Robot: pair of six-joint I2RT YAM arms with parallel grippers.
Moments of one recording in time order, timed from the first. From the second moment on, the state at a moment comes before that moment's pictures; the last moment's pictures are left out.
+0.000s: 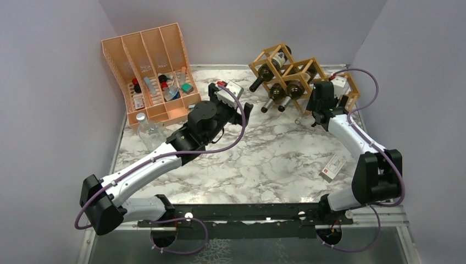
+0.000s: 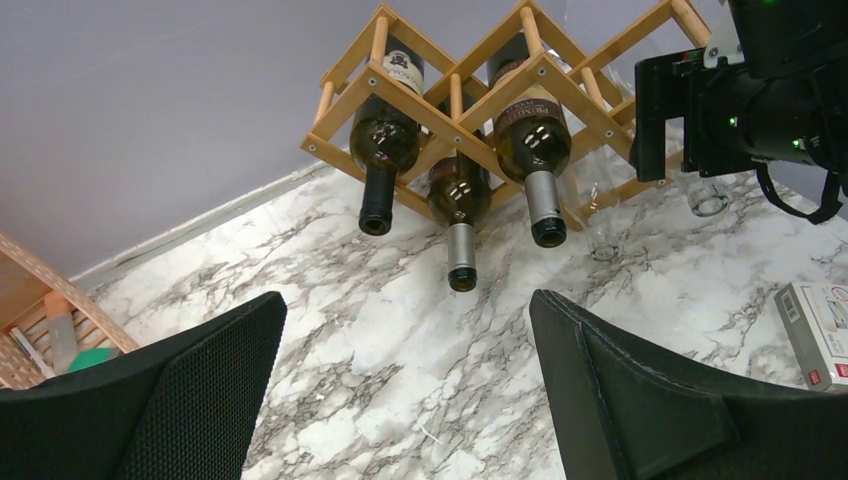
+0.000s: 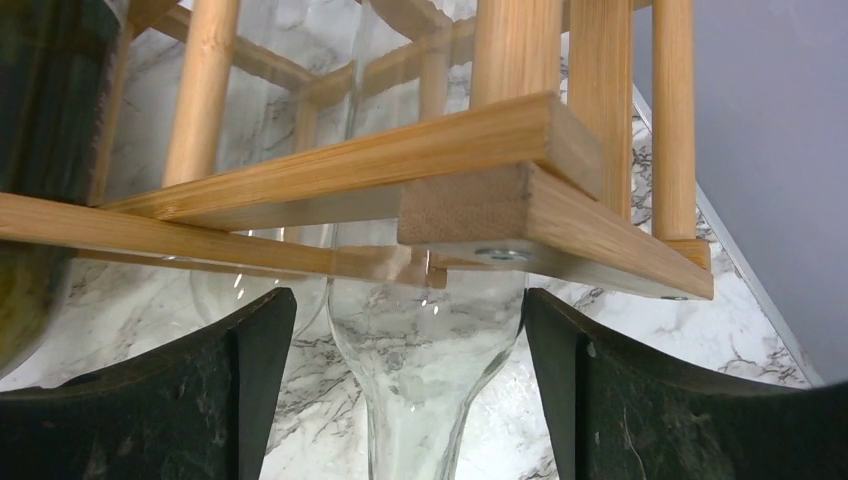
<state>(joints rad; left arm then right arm) -0.86 1.19 1.03 0.13 -0.26 0.05 0.15 1.48 1.03 -0.24 0.64 0.32</state>
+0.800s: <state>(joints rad) -0.79 1.20 1.10 0.08 -0.27 -0.04 0.15 1.16 1.11 -0.42 0.06 0.30</state>
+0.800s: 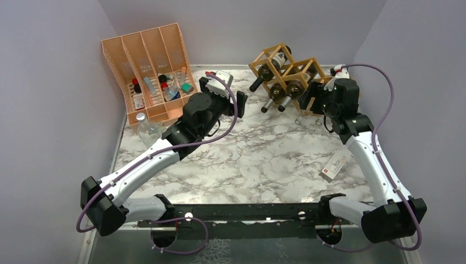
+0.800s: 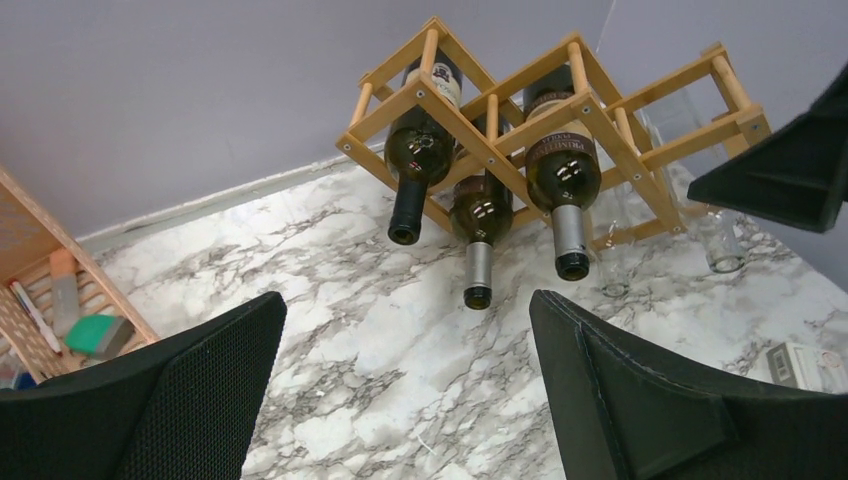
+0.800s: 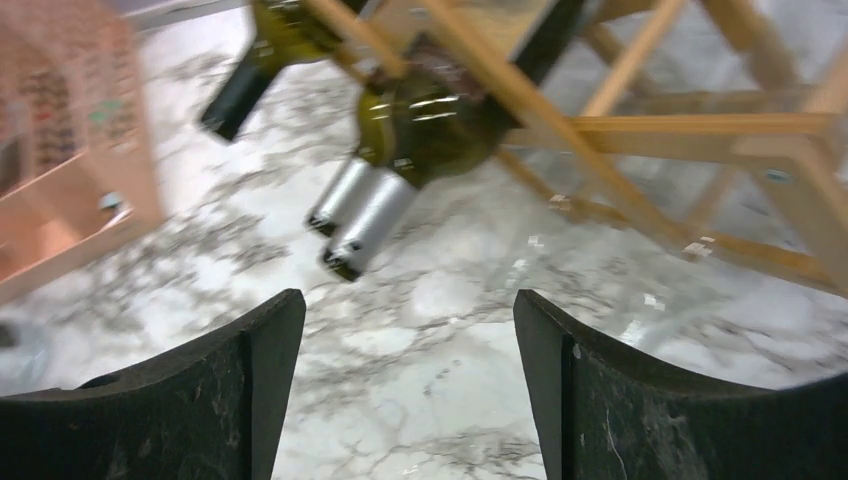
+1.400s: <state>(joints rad) -0.75 0.91 1.15 -0.01 -0.28 -0.14 0.63 1.20 1.03 -0.12 -0.28 0.32</state>
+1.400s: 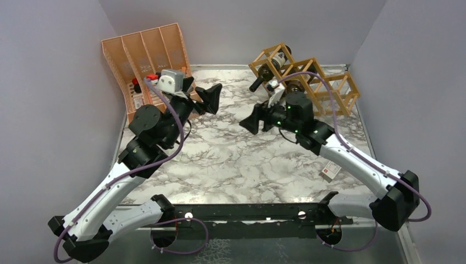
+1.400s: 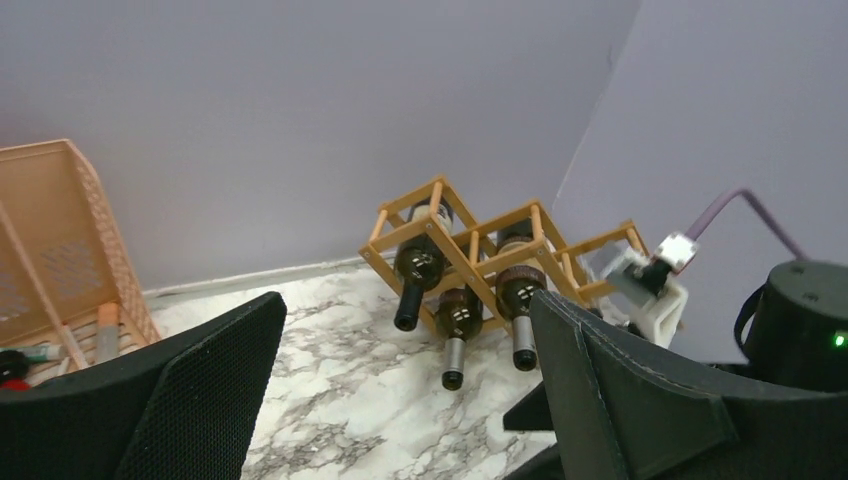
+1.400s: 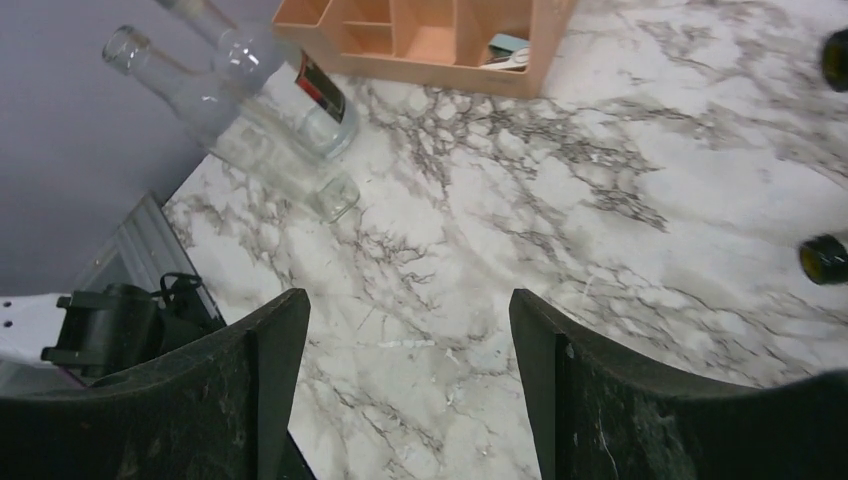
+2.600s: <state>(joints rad) -0.75 0.81 1.29 -0.05 -0.64 0.01 1.14 2.14 1.74 0.43 -0.12 0.06</state>
